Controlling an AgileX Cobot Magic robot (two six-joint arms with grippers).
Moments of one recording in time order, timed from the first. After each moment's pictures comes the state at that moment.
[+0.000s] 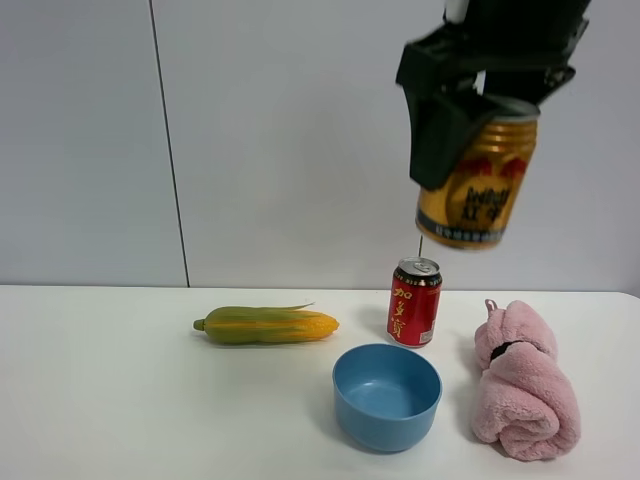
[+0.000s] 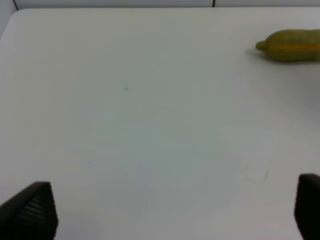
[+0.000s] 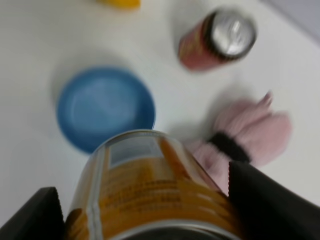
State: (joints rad) left arm 0.01 -0.01 -0.51 -0.03 1.05 -0.01; right arm 0.77 1.50 -1.45 -0.18 1.23 0.06
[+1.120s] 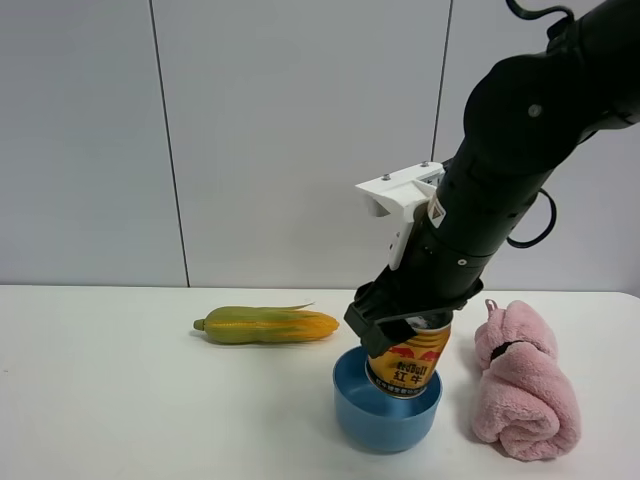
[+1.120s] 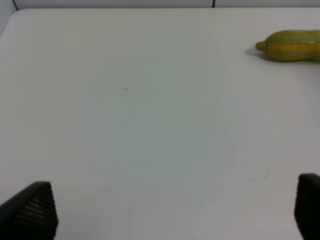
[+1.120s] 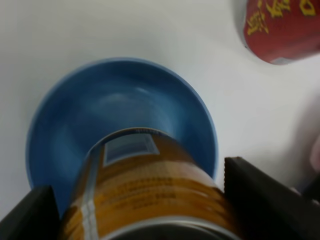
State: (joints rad) left arm 0.01 -0.01 -0.51 -0.03 1.05 -0.01; right arm 0.67 1.71 -1.06 -0.19 0.51 0.16
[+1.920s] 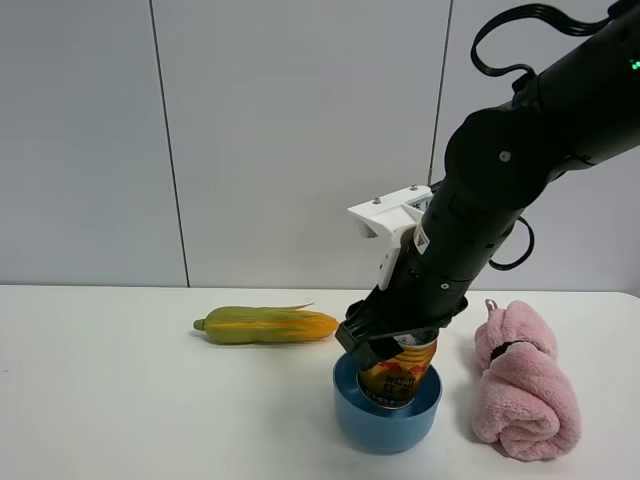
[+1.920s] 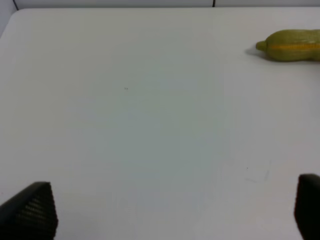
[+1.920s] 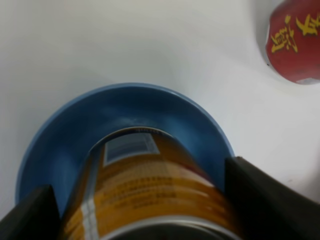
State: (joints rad) left arm 0.01 -0.01 -0.51 -0.03 1.05 -0.01; right arm 0.66 1.78 -1.06 -0.19 0.44 0.16
